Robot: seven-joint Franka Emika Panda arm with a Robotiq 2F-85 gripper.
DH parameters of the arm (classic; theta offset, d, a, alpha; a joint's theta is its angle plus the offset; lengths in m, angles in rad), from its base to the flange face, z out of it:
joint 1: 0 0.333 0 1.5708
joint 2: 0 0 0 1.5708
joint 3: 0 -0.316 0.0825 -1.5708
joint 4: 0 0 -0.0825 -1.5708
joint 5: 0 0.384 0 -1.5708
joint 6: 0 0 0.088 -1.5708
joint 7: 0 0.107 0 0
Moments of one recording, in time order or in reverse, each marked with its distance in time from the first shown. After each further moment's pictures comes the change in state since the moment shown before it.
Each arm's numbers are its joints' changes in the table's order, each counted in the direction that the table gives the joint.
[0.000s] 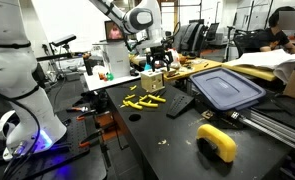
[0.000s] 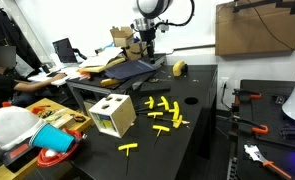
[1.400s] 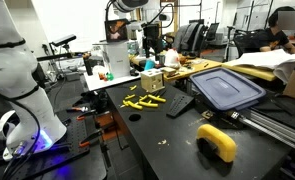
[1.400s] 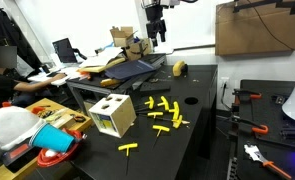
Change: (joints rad) arm -0.012 0.173 0.048 0.008 0.186 0.277 0.301
